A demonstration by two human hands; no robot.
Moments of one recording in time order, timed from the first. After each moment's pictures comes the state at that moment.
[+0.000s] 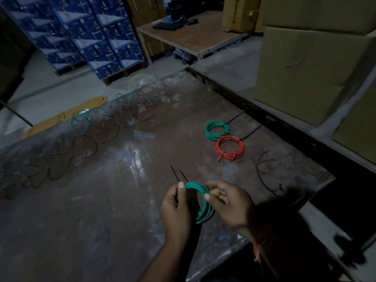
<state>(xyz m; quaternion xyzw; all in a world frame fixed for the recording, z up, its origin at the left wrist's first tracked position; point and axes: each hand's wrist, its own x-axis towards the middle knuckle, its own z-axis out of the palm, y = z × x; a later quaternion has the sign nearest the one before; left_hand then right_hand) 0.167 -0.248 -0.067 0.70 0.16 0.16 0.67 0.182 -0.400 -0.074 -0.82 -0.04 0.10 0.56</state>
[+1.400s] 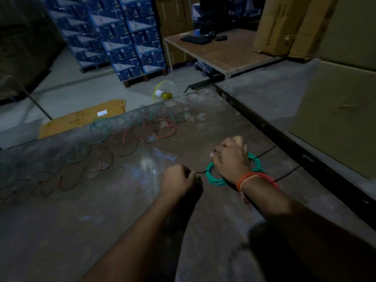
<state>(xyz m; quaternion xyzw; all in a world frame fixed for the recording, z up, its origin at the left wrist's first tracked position) 0.355 -0.154 -0.020 0.97 0.08 0.00 0.21 0.408 -0.340 -0.018 -0.96 -0.13 -0.16 0.21</state>
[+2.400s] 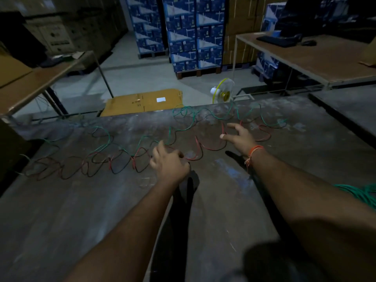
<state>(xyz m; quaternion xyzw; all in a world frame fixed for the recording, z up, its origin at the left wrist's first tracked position) 0.315 0.167 -0.012 0.94 0.27 0.12 0.14 0.477 -0.022 -0.002 -0.83 -0.09 0.09 0.54</state>
